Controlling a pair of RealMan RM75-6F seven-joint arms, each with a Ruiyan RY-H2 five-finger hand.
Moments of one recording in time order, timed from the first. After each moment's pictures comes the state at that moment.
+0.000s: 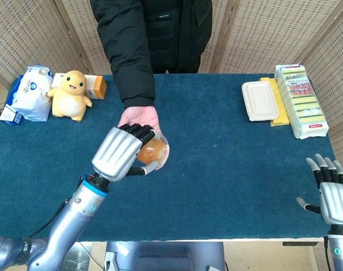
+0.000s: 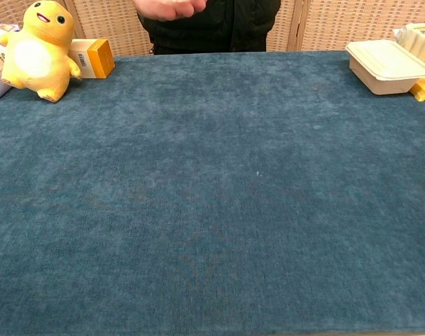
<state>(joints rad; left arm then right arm) -0.94 -1.20 -0.29 -2.32 0.96 1.39 0.80 0.08 -1.10 0.11 -1.69 -1.42 1.48 -0.14</state>
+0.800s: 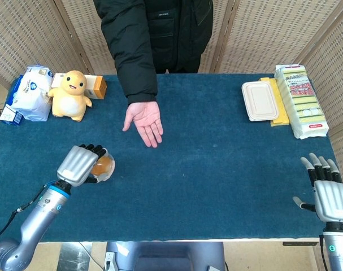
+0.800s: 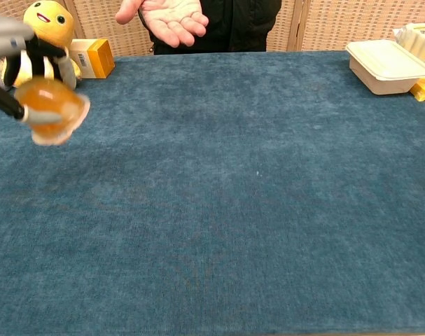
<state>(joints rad) -0.69 -1.21 0.02 -1.84 1.16 1.19 0.52 0.10 -1.11 0.11 -1.71 -1.39 1.45 -0.19</state>
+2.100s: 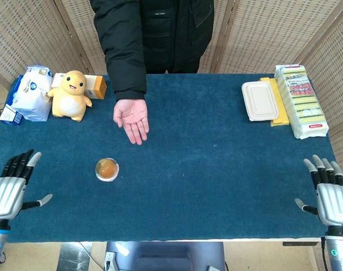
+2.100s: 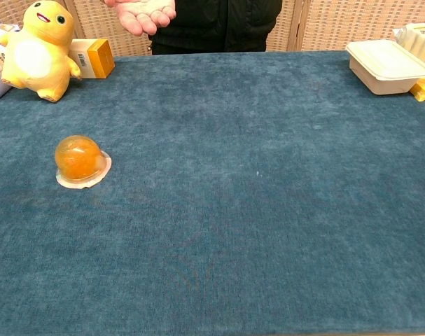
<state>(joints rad) -0.19 -1.12 0.12 -1.76 1.45 1.61 0.17 0.07 -1.11 0.10 -1.70 -1.41 1.50 -0.18</state>
